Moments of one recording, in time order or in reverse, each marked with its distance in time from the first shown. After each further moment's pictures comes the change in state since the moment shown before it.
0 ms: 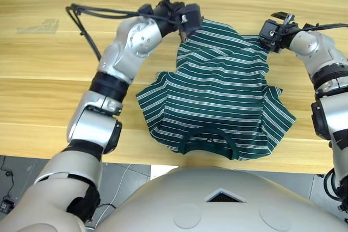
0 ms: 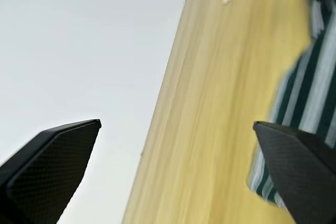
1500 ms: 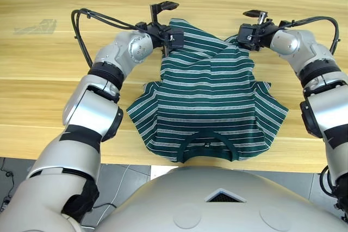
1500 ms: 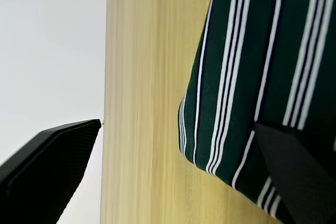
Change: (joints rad) left arm -0.059 0.054 -0.131 0.446 0.126 -0.162 0.123; right arm -0.022 0.068 0.064 -0.024 -0.073 -0.166 -0.037
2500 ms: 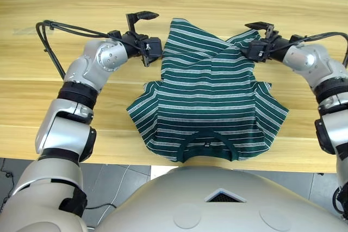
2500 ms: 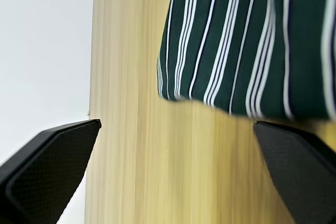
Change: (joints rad) left arm 0.231 0.231 0.092 -0.442 -0.128 0.032 -0.268; right arm 0.200 -0.130 -0.041 -0.296 0.114 -0.219 0.033
